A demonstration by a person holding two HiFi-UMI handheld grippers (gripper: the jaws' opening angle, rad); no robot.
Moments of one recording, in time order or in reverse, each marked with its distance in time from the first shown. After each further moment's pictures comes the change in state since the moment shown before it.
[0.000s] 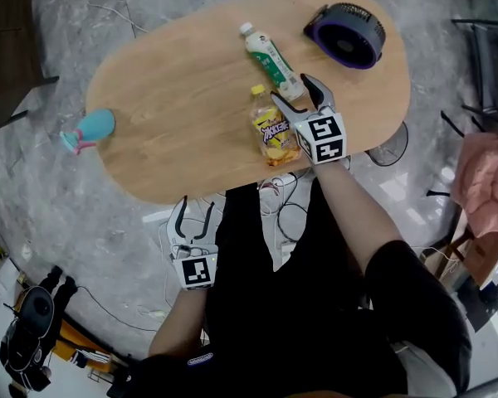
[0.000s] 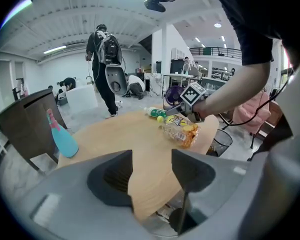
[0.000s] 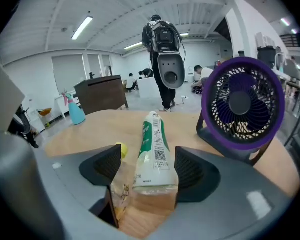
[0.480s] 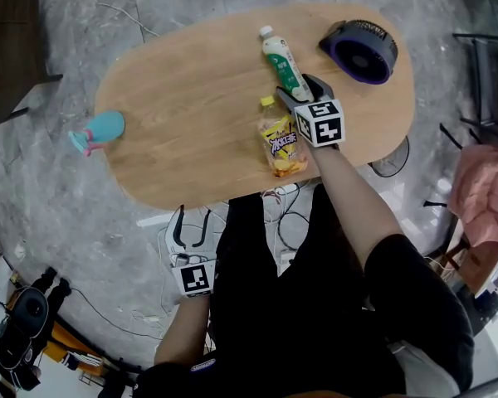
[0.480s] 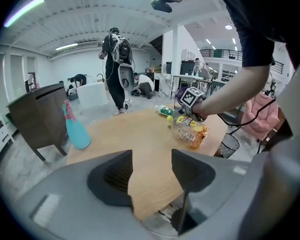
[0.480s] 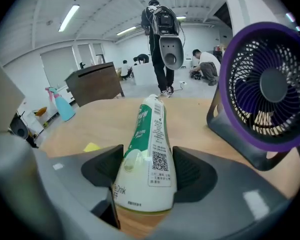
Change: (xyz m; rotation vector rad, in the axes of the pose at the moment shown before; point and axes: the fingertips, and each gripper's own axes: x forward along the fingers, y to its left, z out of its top) left arm -0.010 0.032 -0.008 -0.068 0.013 0.081; right arm 0.054 -0.014 -0.013 0.064 0.178 -0.010
